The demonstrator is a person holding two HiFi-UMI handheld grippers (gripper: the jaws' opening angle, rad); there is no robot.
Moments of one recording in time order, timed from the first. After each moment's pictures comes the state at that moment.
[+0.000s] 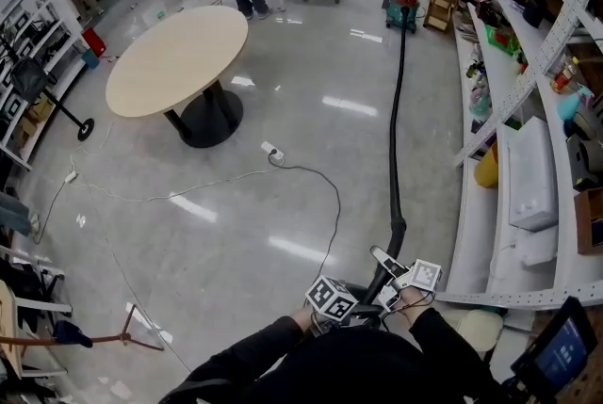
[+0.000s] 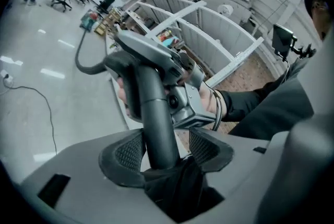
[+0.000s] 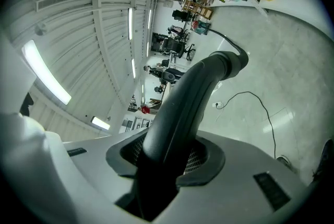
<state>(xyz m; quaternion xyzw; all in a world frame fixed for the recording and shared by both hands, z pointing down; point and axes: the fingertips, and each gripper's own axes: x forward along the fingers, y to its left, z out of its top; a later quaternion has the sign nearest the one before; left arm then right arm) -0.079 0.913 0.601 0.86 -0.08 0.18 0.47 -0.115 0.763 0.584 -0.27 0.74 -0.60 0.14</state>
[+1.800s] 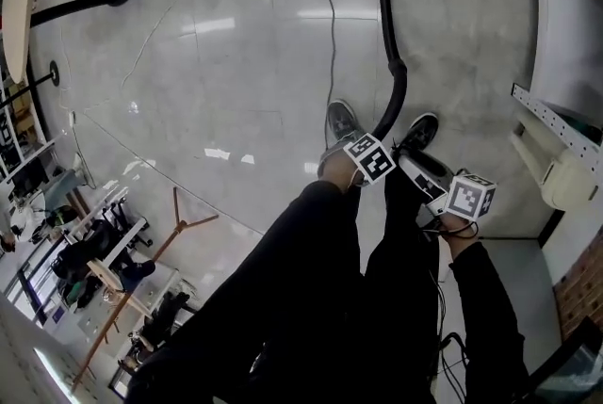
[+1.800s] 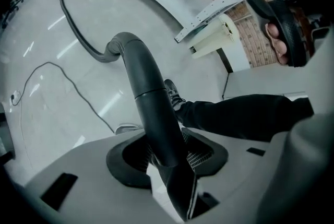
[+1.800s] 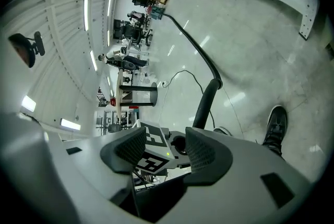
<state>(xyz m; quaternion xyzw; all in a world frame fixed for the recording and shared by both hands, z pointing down) -0.057 0.992 1.157 0.65 -0.01 0.67 0.36 0.028 0.911 1.014 -0.32 0.60 -0.73 0.01</state>
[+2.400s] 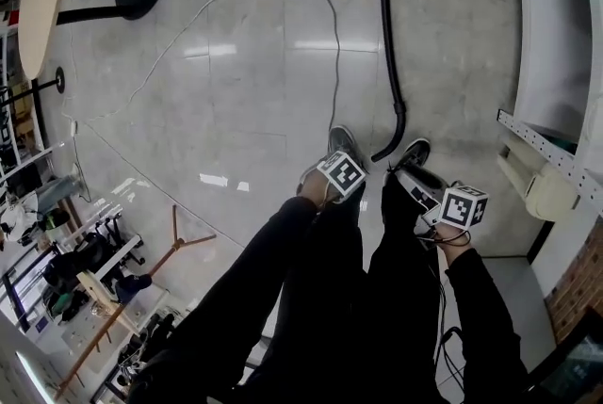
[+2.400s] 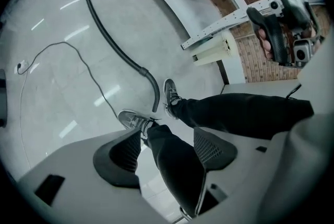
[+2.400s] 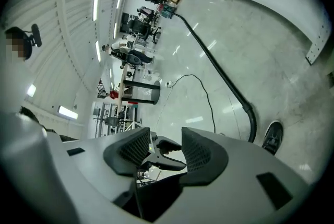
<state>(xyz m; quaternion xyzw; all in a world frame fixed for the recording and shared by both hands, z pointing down) -0.119 0.977 1.084 0.63 -0.04 0.63 0.44 0.018 0.891 0.952 -0.32 0.64 -0.70 -0.03</state>
